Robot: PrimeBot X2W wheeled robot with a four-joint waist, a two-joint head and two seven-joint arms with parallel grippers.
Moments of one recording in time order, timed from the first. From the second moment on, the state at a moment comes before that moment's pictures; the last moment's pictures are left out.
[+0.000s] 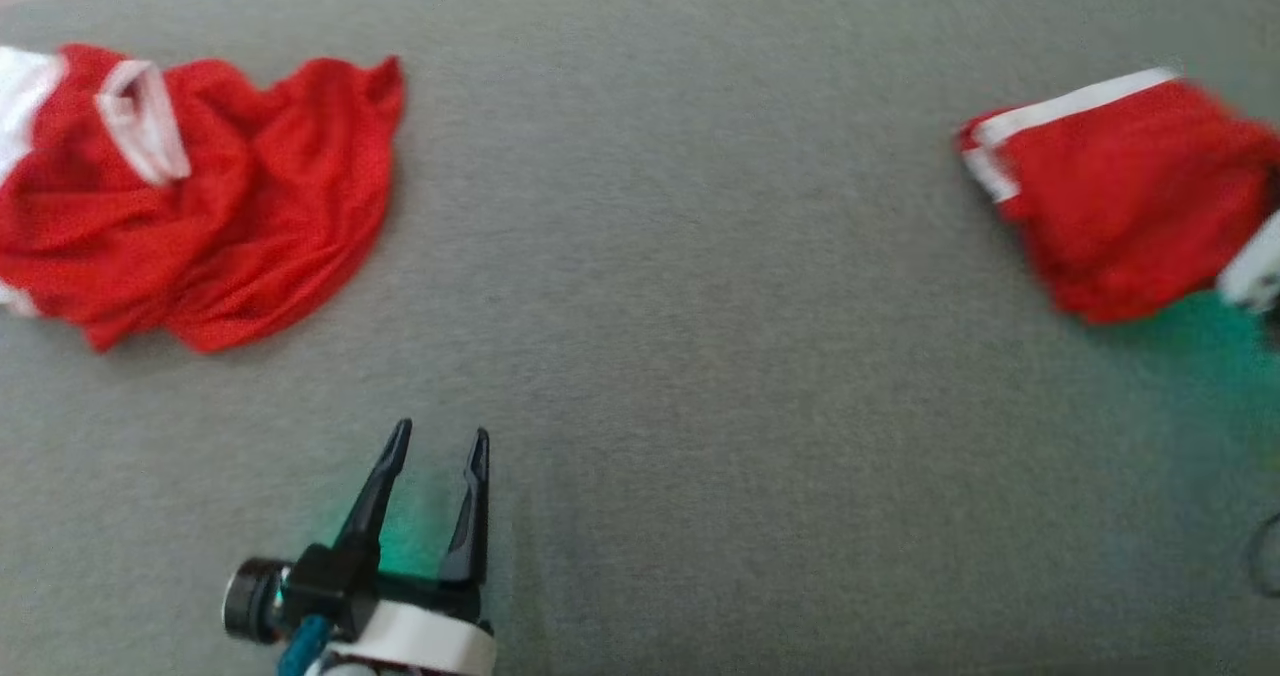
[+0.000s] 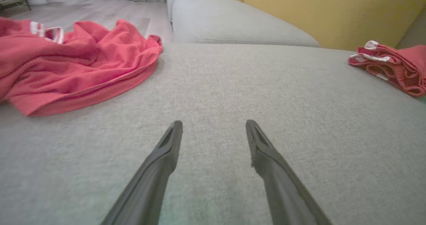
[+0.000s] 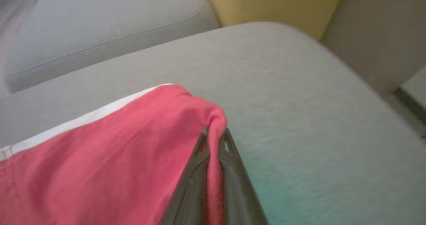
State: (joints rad) left arm 0.00 0.05 -0.22 0.25 -0.14 -0.08 -0.26; right arm -0.67 -0.28 -0.25 0.85 0.22 0.13 0.22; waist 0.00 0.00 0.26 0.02
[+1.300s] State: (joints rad) left arm 0.03 0.05 -0.14 0.24 -0.16 -0.07 -0.26; right arm -0.34 -0.16 -0.29 0.50 -0.23 0.13 -0.21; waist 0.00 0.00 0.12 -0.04
